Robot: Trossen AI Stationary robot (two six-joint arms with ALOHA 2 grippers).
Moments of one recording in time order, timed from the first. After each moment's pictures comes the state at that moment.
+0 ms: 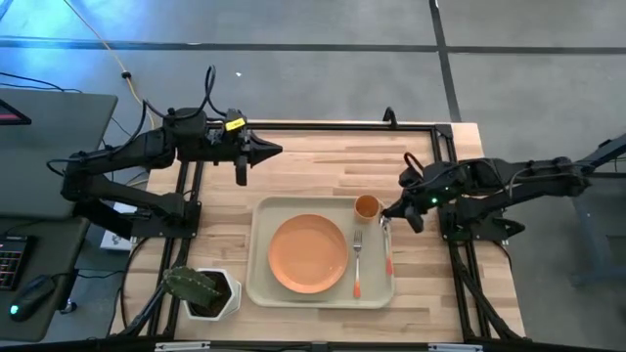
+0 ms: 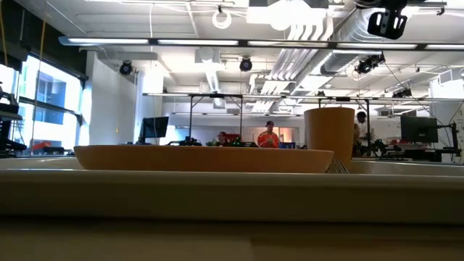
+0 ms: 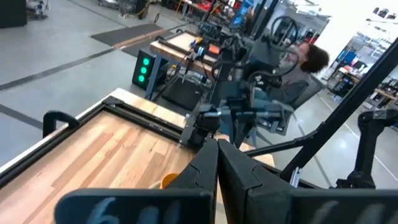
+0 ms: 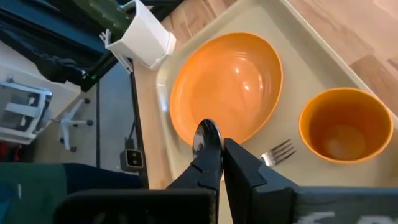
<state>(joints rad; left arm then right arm) 0.14 1.06 1.26 -0.34 0.03 -0.37 0.12 0.87 0.93 -0.68 -0.10 0.71</state>
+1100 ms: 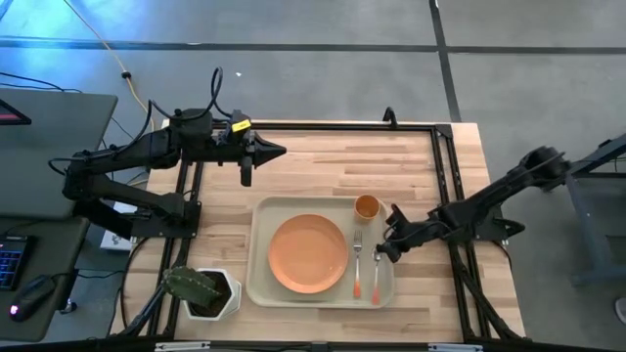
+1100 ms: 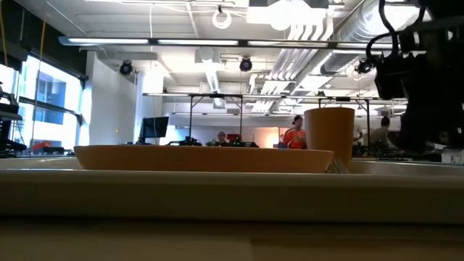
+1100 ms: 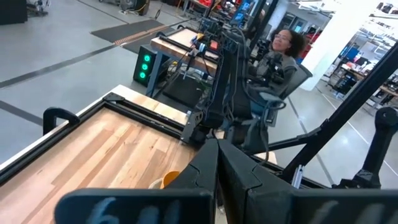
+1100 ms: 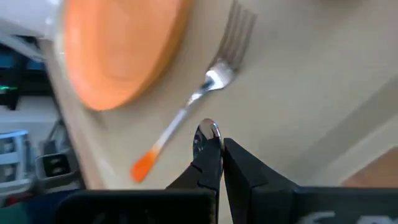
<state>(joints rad) 0.14 1.08 1.26 -0.33 0.03 -0.36 0.44 1.12 0.34 0.00 0.13 1.28</state>
